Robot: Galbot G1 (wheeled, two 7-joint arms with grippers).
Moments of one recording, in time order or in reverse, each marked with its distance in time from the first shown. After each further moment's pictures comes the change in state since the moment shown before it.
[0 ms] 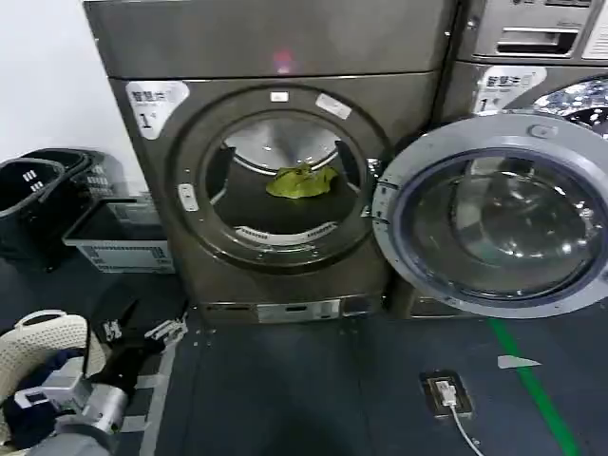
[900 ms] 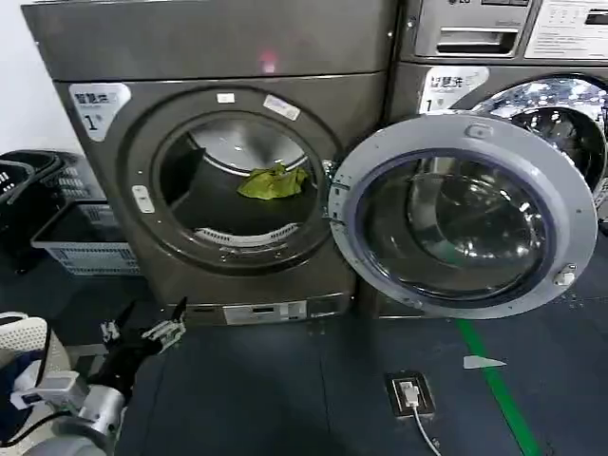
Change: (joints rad) left arm -0.001 -0.013 -0.009 0.002 0.001 0.002 0.006; right arm 0.026 0.001 -0.037 0.009 0.009 0.011 -0.034
